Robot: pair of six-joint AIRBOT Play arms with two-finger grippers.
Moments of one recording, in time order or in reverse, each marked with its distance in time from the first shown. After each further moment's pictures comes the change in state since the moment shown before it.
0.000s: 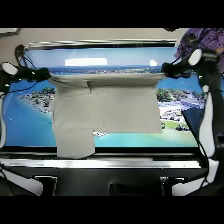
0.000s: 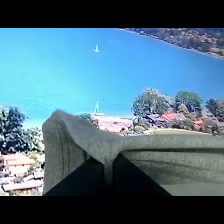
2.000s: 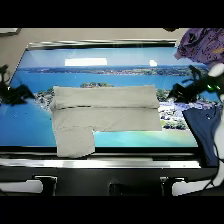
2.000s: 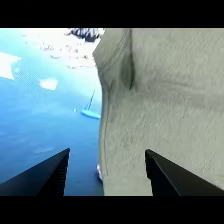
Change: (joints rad) left arm 0.229 0.352 -0.305 0.071 -0.565 -0.103; right arm -0.288 0.136 -0.333 0.422 0.388 -0.266
